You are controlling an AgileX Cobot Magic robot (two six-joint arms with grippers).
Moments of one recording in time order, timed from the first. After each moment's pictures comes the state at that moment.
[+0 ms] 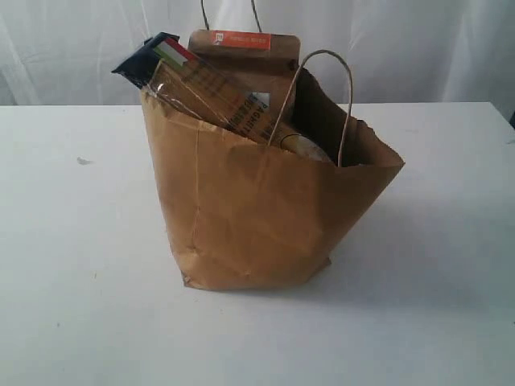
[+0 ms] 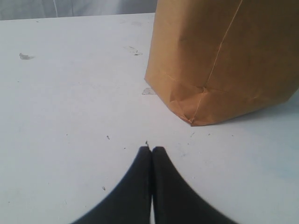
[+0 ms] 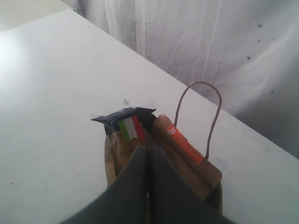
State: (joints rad) left arm -0.44 0.07 0.02 -0.22 0.26 0.10; right arm 0.60 1.39 -1.85 0.21 1.02 -0.18
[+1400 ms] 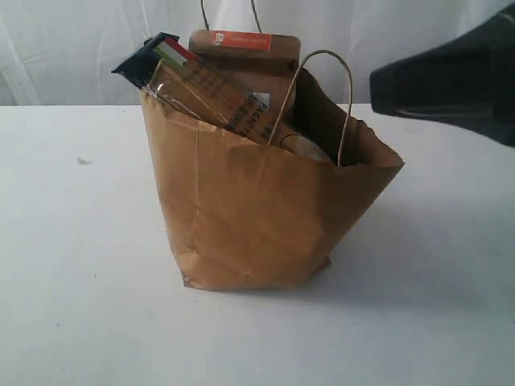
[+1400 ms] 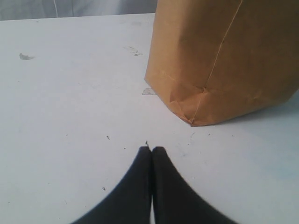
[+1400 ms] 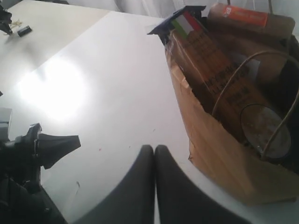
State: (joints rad) left arm -0.44 0.07 0.02 -0.22 0.26 0.10; right arm 0.60 0.81 -1.03 0.47 0.77 -0.16
